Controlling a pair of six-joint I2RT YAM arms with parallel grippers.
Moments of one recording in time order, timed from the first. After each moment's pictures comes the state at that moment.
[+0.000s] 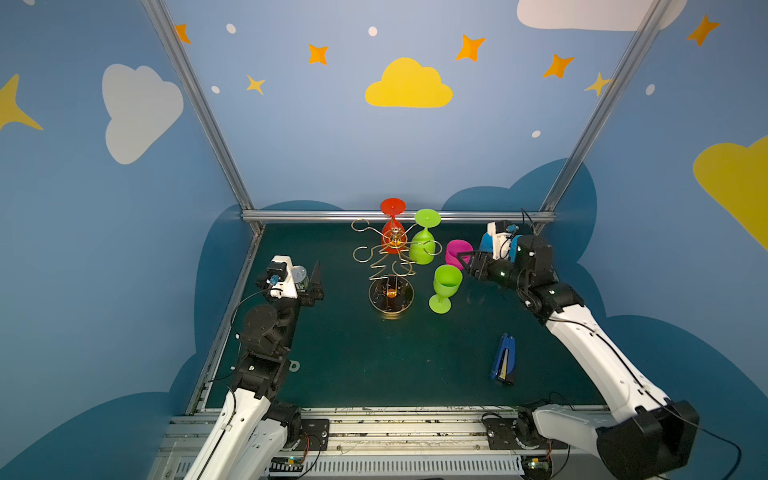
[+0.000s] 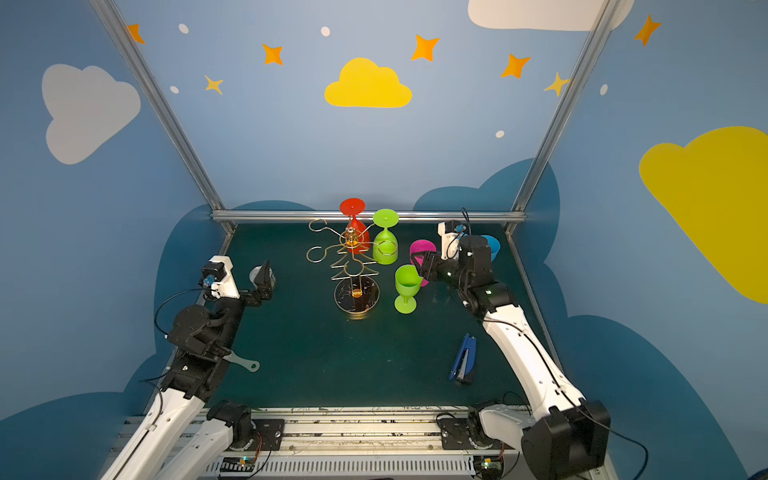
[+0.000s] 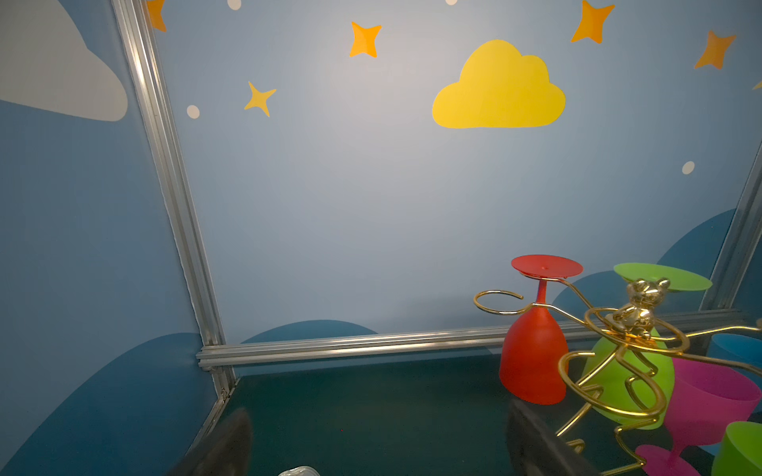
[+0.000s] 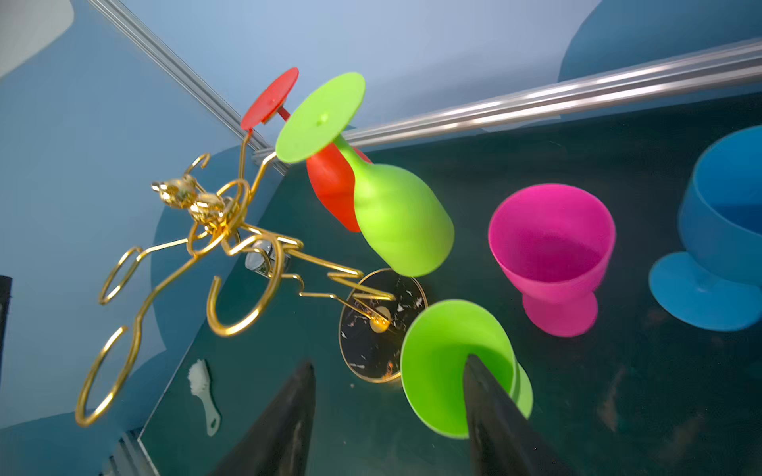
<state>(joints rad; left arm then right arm) -0.24 0.63 0.58 0.19 -0.19 0.03 0.31 1.24 1.11 -0.27 -0.37 0.41</state>
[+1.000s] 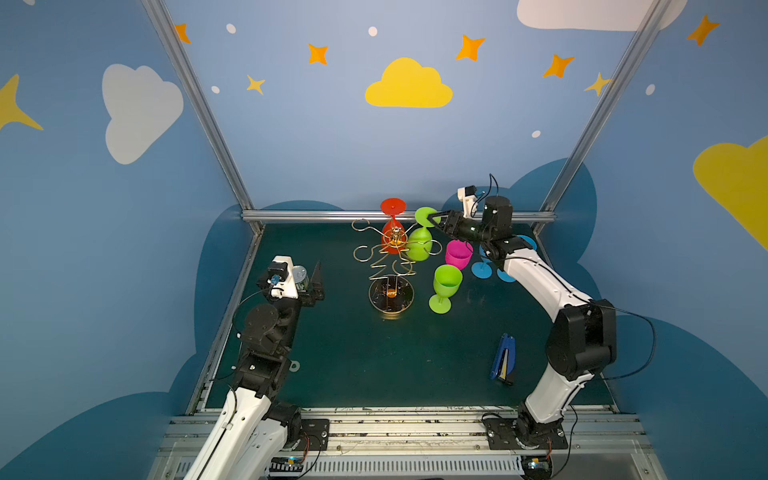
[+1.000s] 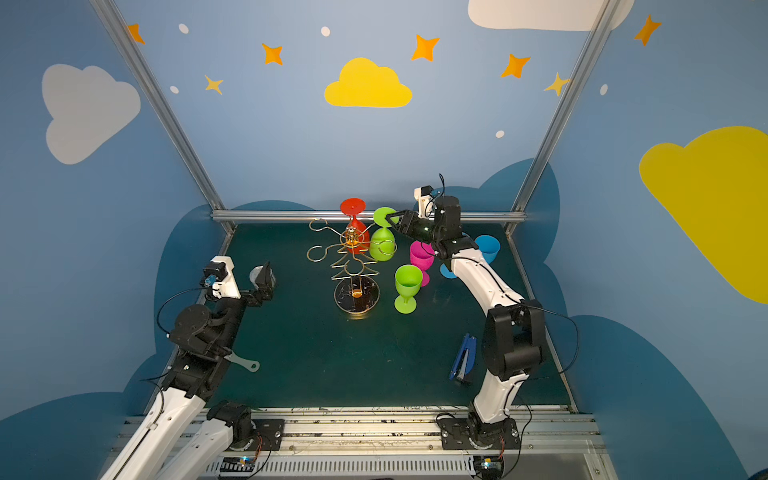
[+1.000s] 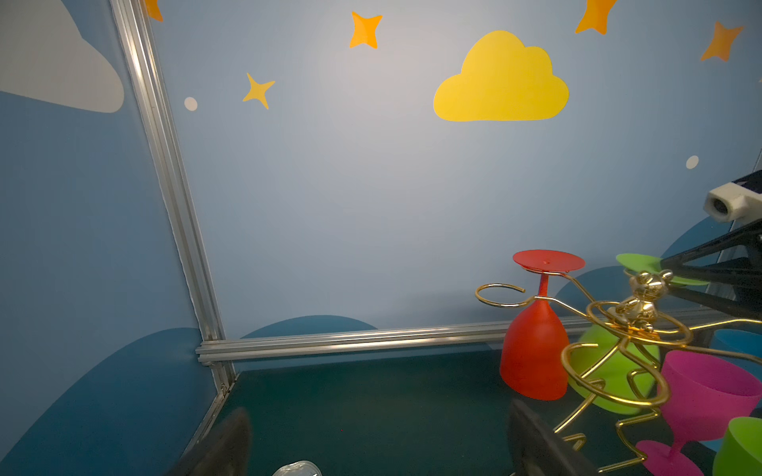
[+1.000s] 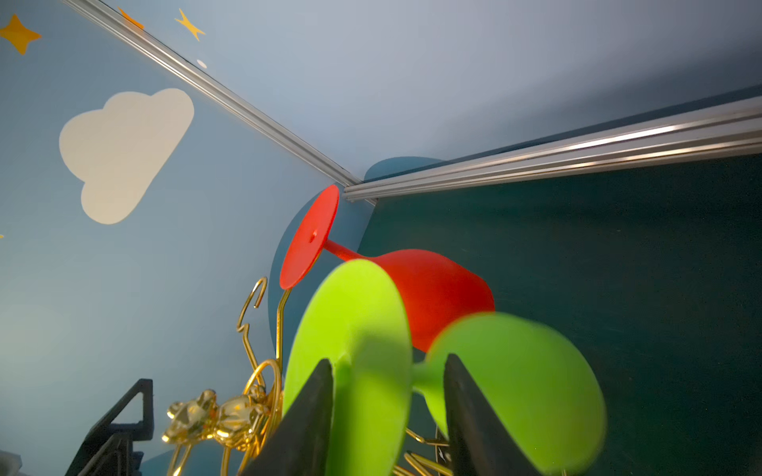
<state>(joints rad) -0.24 0.63 0.58 0.19 -0.19 0.03 0.30 1.78 1.51 0.01 -0.65 0.71</state>
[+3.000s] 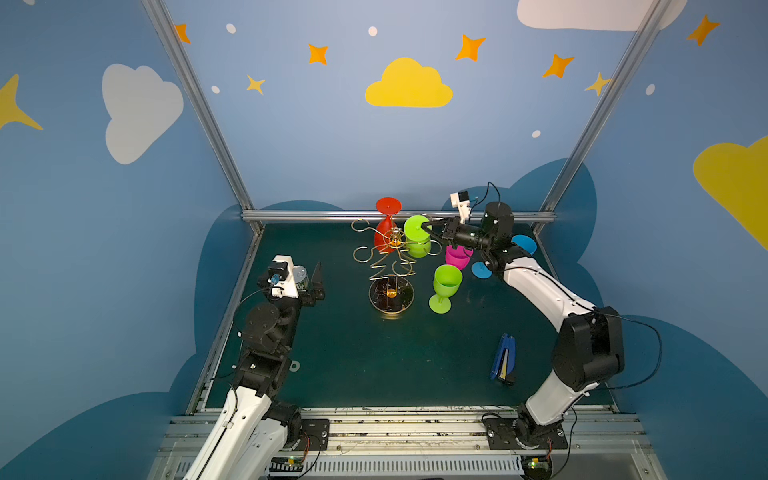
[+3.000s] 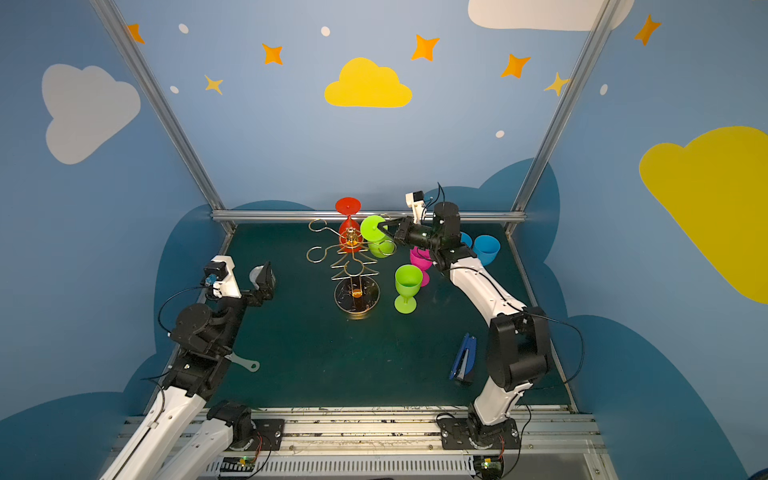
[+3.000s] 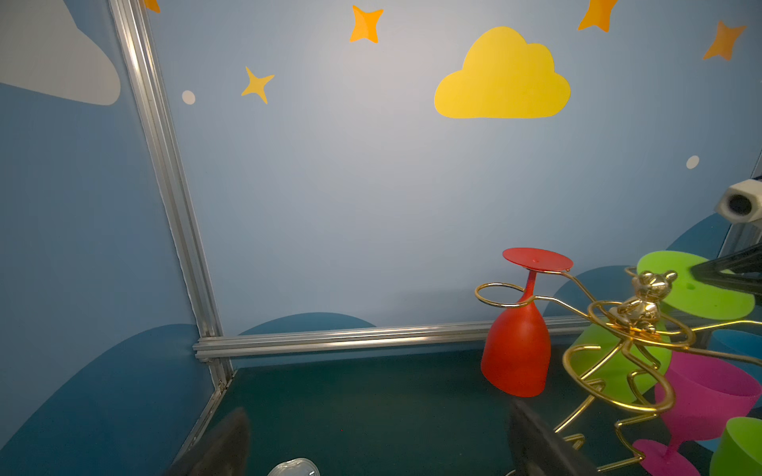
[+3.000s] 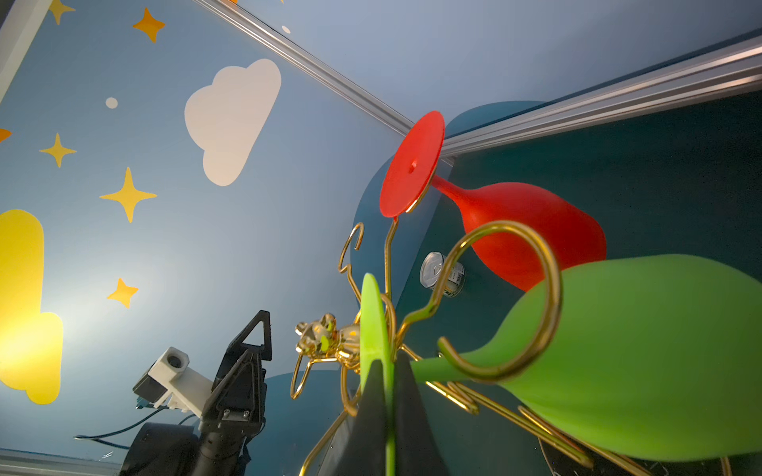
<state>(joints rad) -0.24 0.64 0.58 0.19 -0.19 0.02 0.34 1.67 1.38 0.15 -0.83 0.88</state>
